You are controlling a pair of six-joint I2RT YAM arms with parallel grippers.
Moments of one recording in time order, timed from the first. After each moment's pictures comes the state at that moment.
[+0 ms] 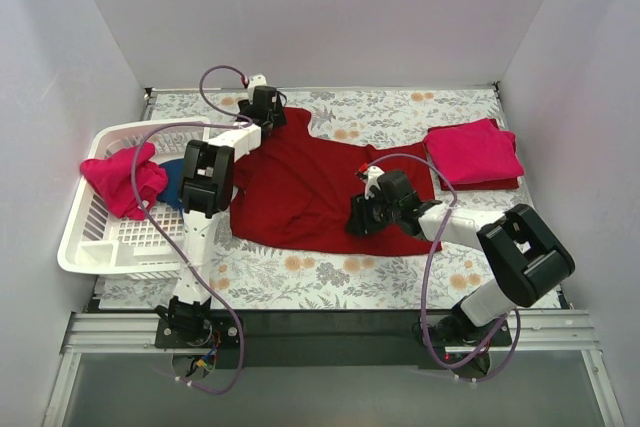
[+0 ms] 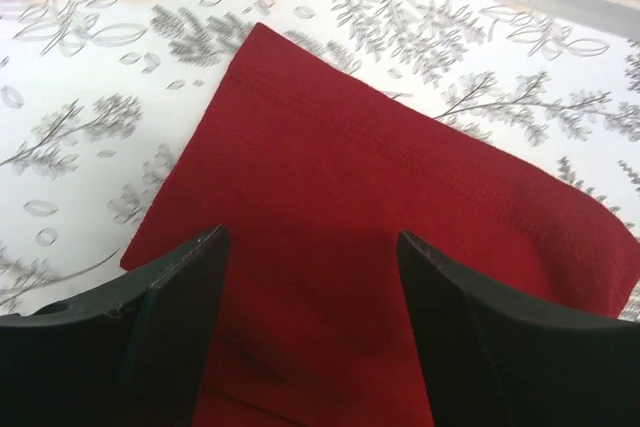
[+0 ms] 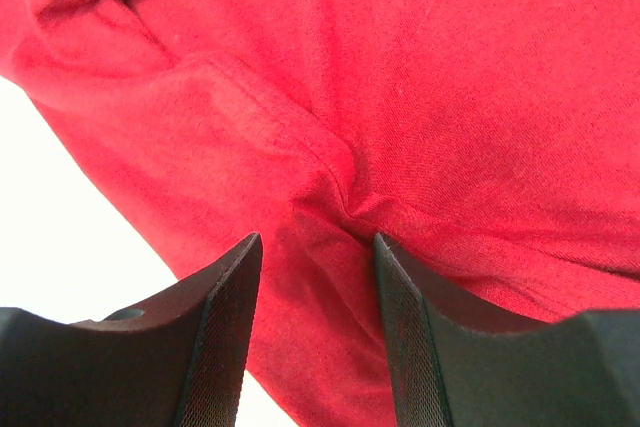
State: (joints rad) left arm -0.27 2.45 1.86 0.00 -0.36 -0.37; right arm 0.62 1.54 0.65 0.10 -0.31 0.28
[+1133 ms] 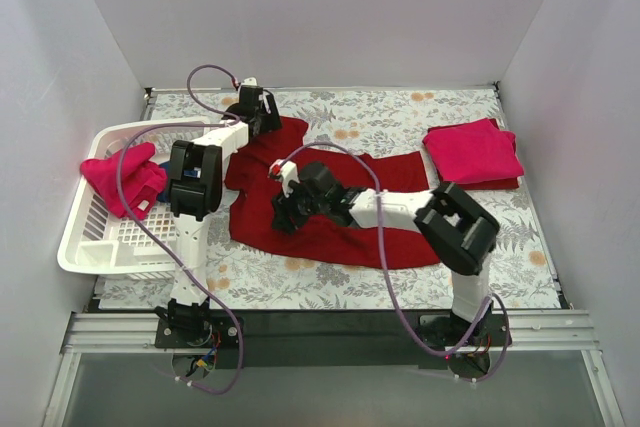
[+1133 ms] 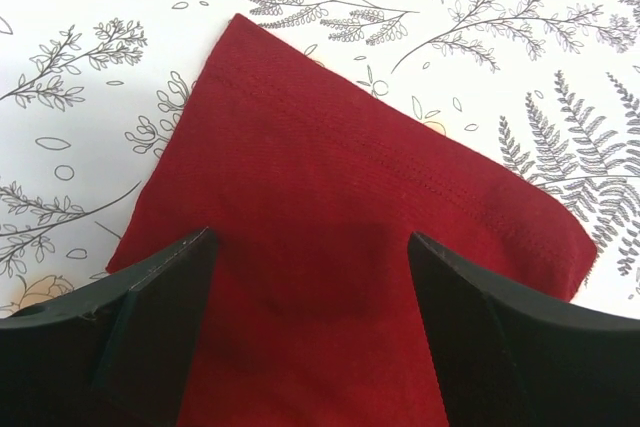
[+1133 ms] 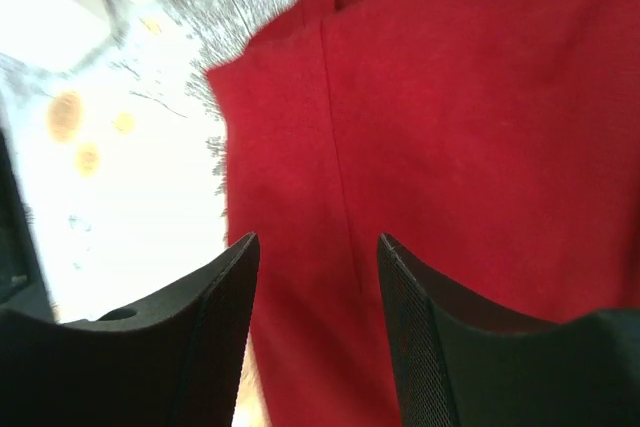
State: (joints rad) left arm -0.22 2.34 1.76 -0.11 -0.17 -0.40; right arm 0.94 1.83 1.12 0.18 -0.33 0.17
